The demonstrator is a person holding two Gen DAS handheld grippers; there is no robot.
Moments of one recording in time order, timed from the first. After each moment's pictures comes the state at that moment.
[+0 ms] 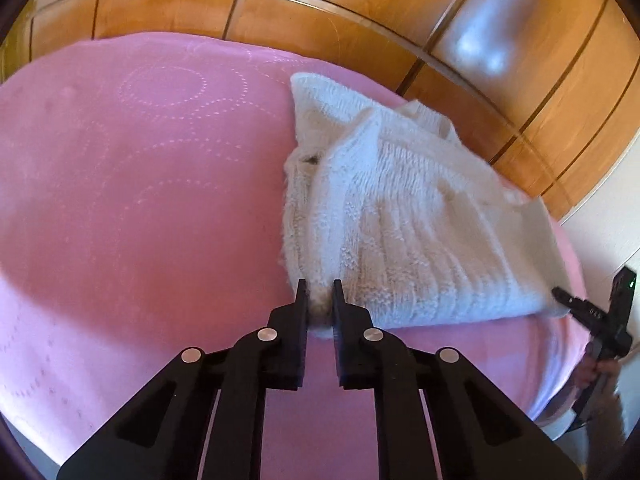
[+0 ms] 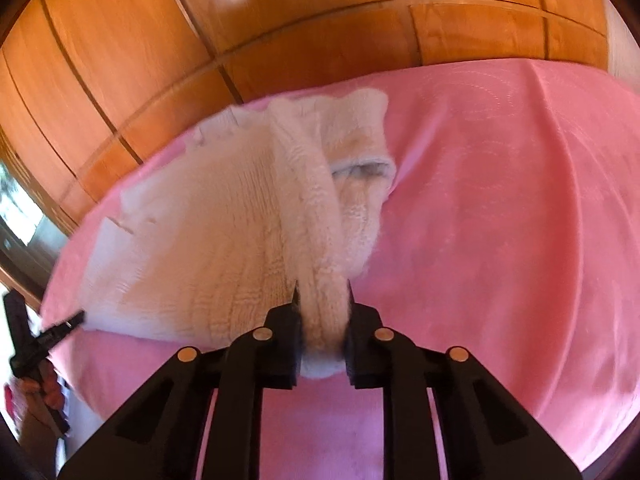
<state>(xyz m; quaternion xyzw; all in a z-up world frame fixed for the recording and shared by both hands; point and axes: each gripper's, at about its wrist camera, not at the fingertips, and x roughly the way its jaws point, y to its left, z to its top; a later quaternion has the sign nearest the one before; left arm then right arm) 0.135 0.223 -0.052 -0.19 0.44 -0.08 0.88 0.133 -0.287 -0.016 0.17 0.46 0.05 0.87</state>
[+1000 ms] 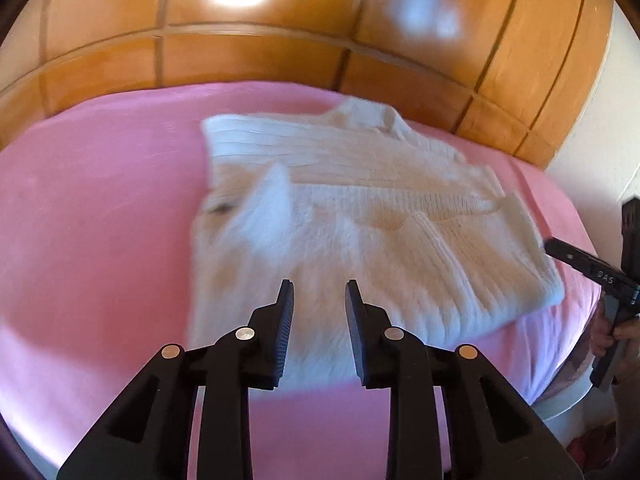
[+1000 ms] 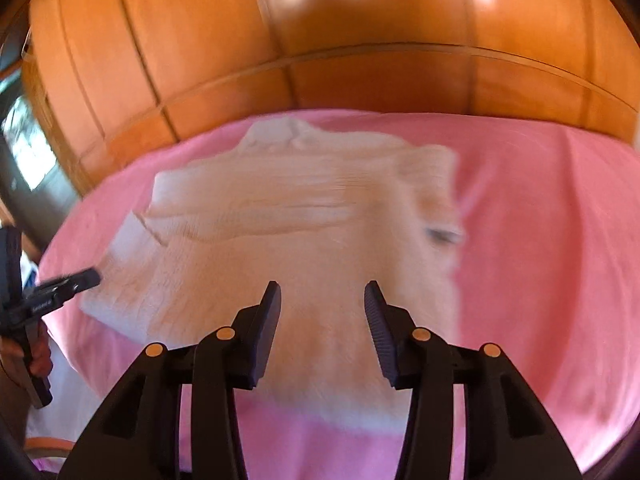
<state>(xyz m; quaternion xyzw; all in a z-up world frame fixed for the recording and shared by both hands) 0.173 0.147 -0.022 -0.07 0.43 -0.14 0.89 0.169 -0.220 0.004 0.05 0.44 0.11 0.89</state>
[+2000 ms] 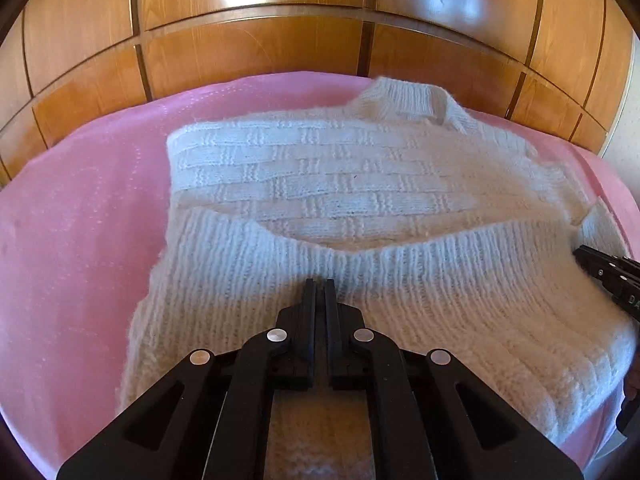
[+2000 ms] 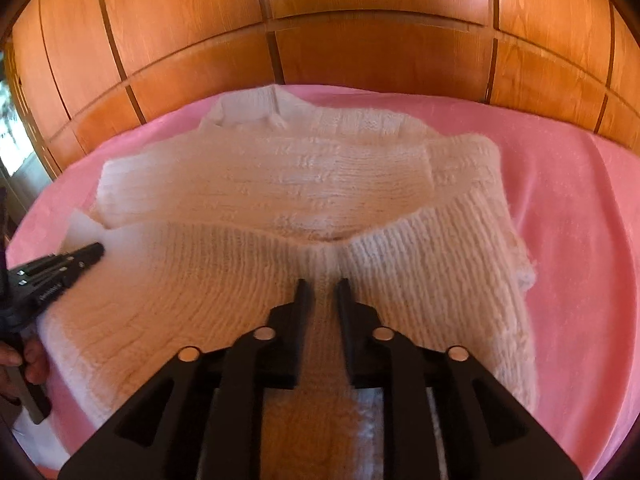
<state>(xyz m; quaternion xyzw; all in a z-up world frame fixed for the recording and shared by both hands) 0.257 0.104 -0.059 -0.01 0.44 -0.06 0.90 0.237 -0.200 -0.047 0.04 0.46 0.08 0.88</state>
